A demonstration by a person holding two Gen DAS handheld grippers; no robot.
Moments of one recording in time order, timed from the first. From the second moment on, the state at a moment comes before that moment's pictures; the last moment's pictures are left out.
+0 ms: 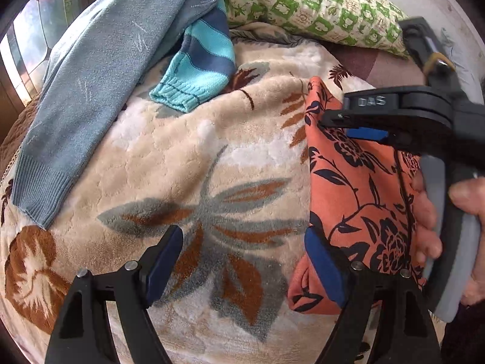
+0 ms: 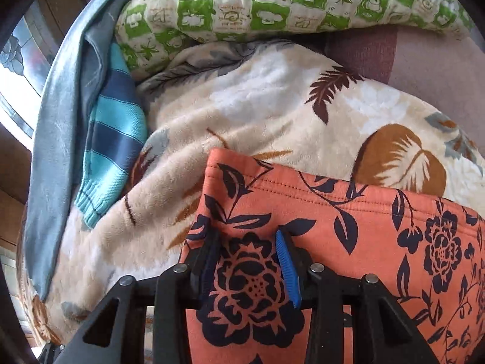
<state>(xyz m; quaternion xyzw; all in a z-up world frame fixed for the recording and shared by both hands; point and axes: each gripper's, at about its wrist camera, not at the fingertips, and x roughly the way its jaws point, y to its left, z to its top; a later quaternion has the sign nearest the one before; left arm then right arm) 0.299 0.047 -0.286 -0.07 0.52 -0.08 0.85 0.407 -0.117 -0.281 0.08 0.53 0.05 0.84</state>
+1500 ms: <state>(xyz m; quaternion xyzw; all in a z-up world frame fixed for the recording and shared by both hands) 0.234 -0.070 -0.243 0.12 0.38 -0.06 0.91 0.144 -0.333 -0.253 0.15 0.36 -0.01 0.92</state>
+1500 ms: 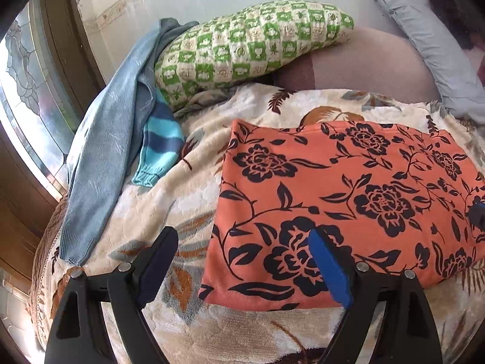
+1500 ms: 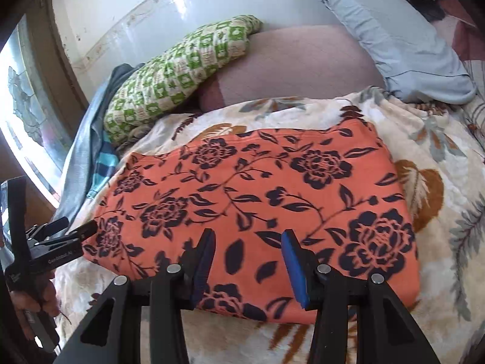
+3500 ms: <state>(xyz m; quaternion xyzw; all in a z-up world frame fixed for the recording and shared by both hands) 0.255 -0.024 -0.288 -0.17 0.46 -0.08 0.87 0.154 -0.354 -0.286 0.20 0.37 0.00 0.91</state>
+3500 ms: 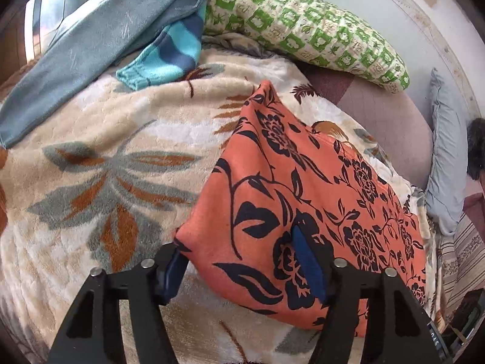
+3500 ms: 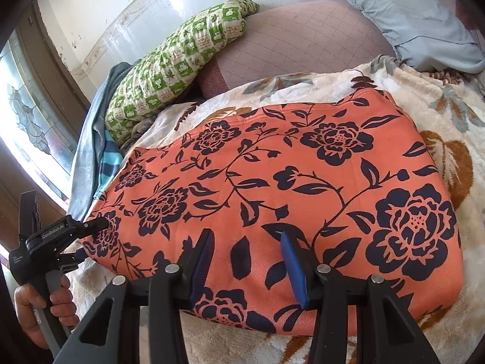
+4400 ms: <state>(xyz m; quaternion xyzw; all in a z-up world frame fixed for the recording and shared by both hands) 0.242 -0.065 -0.248 -0.10 0.38 -0.17 0.91 0.147 -0.400 -0.278 0.27 0.35 -0.03 0.90</state>
